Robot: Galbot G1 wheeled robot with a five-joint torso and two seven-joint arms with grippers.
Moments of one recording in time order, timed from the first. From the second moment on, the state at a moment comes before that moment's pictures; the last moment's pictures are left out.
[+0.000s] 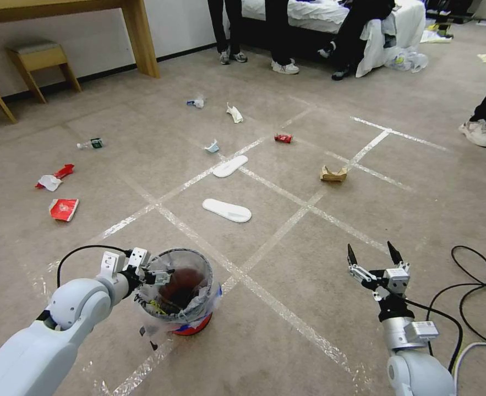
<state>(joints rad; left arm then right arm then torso) 1.11 -0.84 -0.35 -1.79 -0.66 0.69 0.02 -1.48 1.46 0.77 1.87 0.16 0.29 -0.21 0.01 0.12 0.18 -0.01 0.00</state>
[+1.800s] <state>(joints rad) 1.03 -0.99 -0.28 -1.54 -0.48 0.63 0.11 -1.47 1.46 0.78 1.83 0.16 0.30 -0.21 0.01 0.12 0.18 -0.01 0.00</state>
